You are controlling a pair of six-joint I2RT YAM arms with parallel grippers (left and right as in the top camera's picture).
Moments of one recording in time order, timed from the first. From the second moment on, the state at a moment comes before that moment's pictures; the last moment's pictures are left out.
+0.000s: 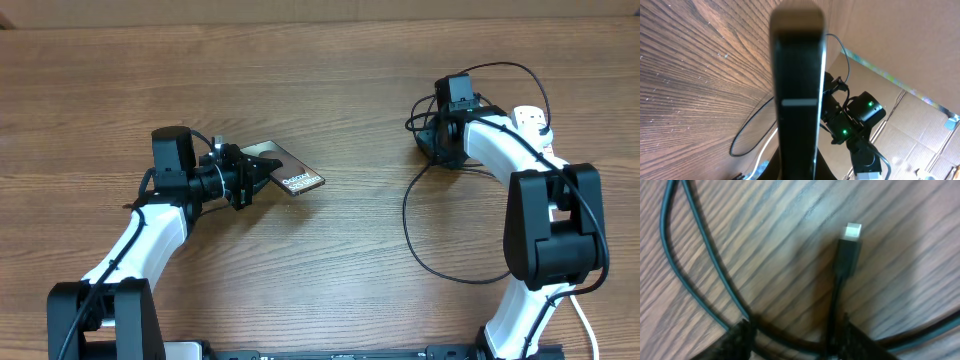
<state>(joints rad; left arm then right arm) 0.01 1.54 0.75 -0.01 0.97 -1.33 0.12 2.02 1.31 -0.56 0.09 0.87</state>
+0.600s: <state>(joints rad) 0.01 1.54 0.75 0.00 0.98 -1.32 0.12 2.03 1.35 -0.67 0.06 0.83</state>
